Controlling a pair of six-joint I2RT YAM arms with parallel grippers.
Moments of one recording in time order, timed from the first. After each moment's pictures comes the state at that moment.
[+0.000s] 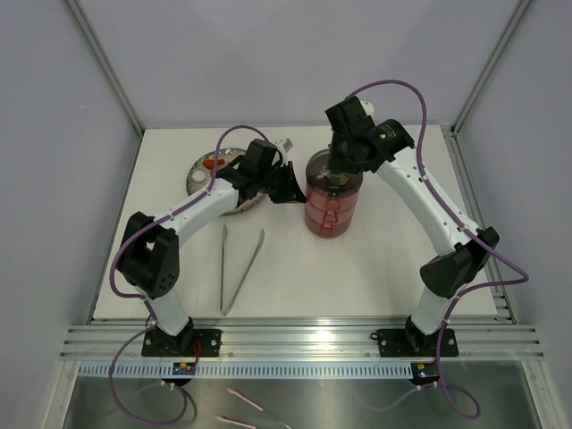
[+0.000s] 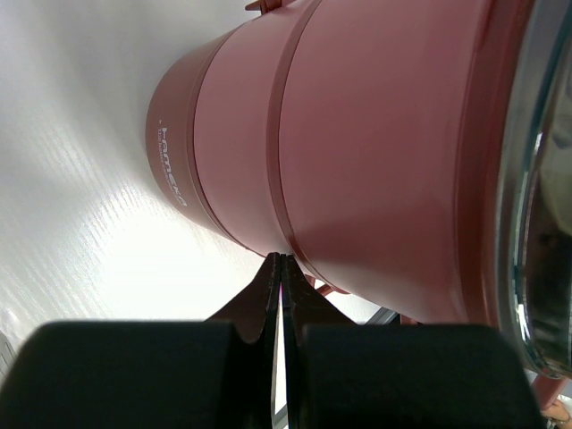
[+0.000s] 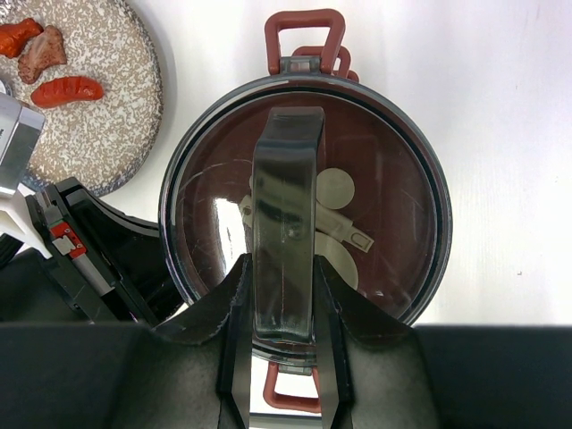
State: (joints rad) left arm -0.57 1.74 1.37 -0.35 0.39 -0.63; right arm 0.60 1.76 2.03 -1.16 0.30 0.63
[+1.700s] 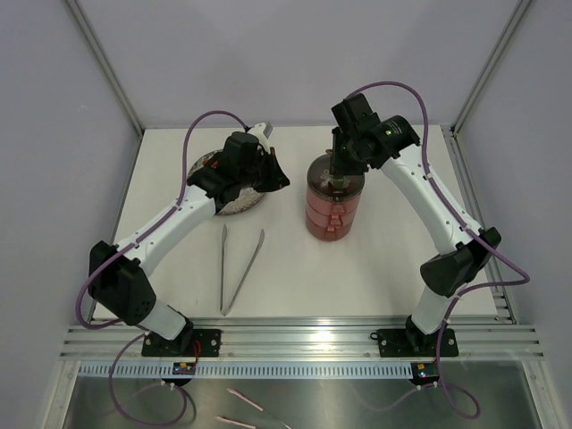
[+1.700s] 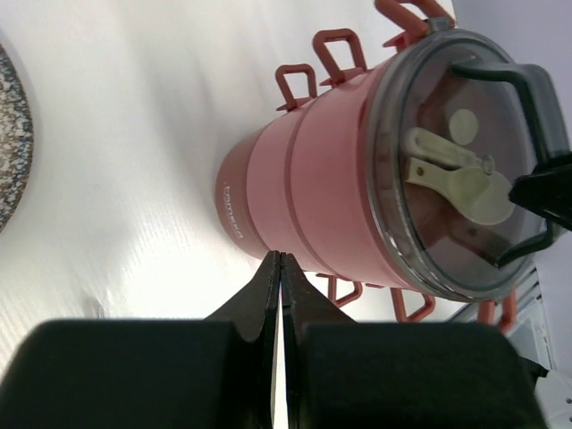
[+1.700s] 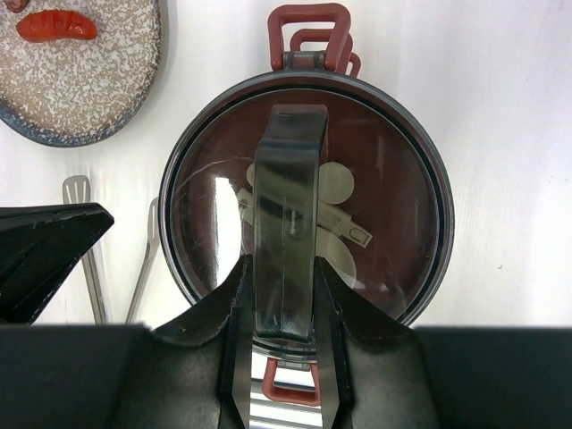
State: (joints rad) left arm -0.57 1.52 1.36 -0.41 0.16 -0.57; right arm 0.56 1.77 2.06 -1.22 0.19 0.52
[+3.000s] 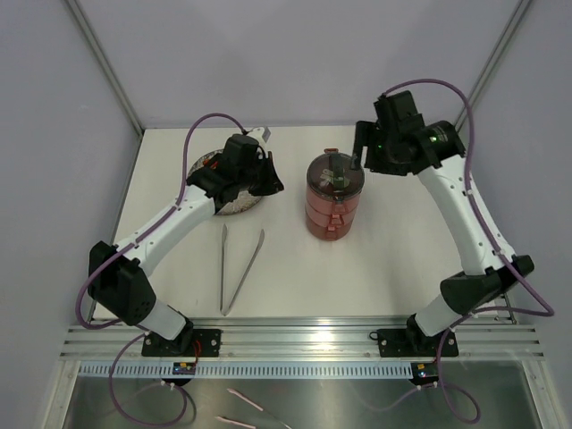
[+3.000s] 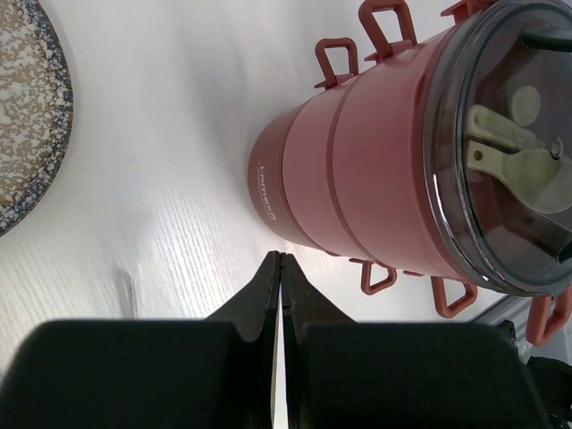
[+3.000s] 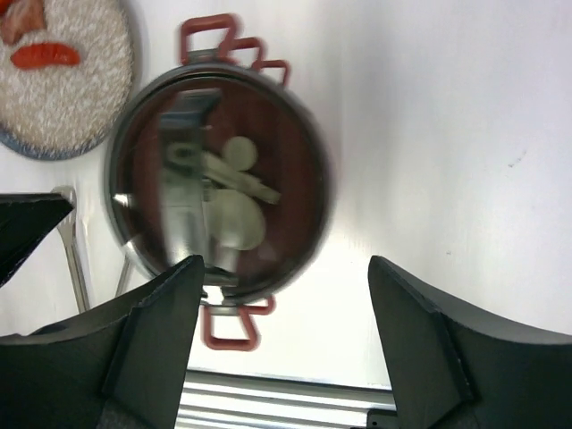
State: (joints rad) left arm -0.56 1.51 1.36 -0.48 0.11 -0.54; right arm 0.48 1.65 2.03 -1.25 0.17 0.46
